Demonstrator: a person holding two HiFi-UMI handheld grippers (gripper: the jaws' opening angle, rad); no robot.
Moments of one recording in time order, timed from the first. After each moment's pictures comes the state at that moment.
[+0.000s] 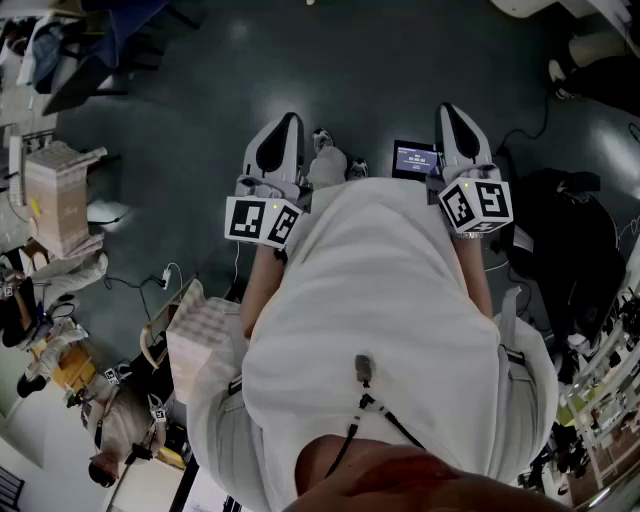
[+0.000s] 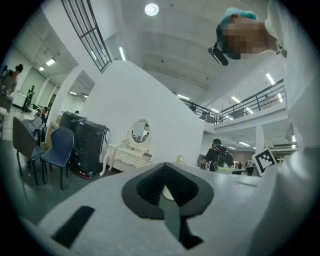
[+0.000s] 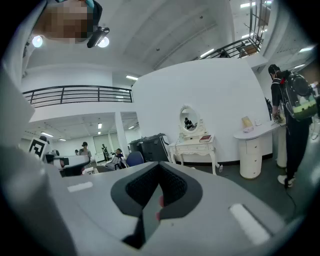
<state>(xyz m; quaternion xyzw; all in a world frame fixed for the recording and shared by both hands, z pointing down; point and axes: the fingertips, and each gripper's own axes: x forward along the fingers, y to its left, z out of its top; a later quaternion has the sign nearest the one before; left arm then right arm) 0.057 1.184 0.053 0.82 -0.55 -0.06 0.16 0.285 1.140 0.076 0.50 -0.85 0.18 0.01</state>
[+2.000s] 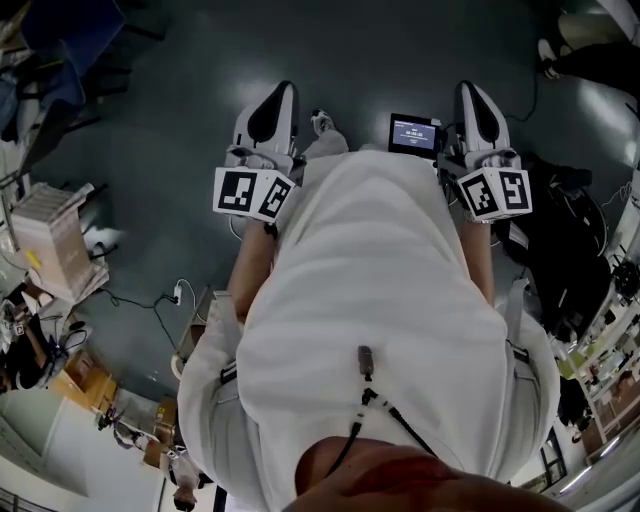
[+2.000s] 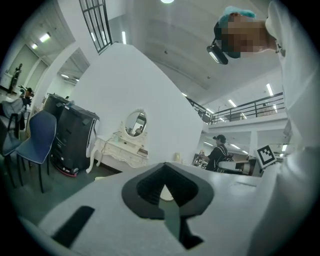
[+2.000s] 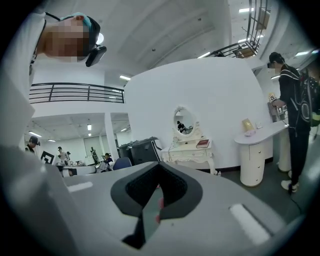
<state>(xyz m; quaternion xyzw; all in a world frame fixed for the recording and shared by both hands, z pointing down) -0.018 0.915 0.095 0.85 -0.49 -0.06 0.18 0.229 0.901 0.074 0.53 -0.83 0.16 -0.01</state>
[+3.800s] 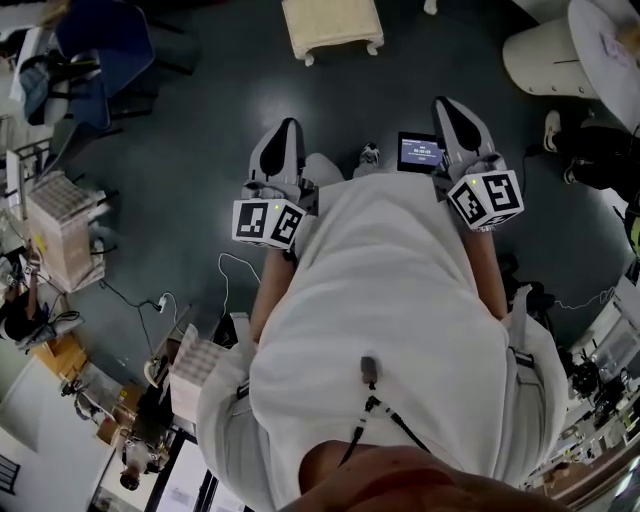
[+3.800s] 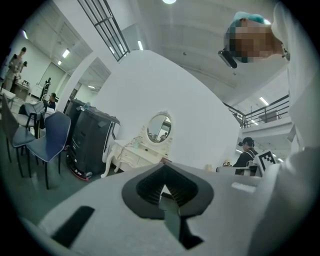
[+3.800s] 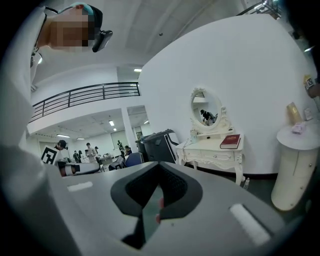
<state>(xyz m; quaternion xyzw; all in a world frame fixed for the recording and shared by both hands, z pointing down) 0.059 0.598 0.107 0.75 -0.63 -0.09 0.20 0.273 0.514 0.102 0.37 -0.91 0.18 0.03</state>
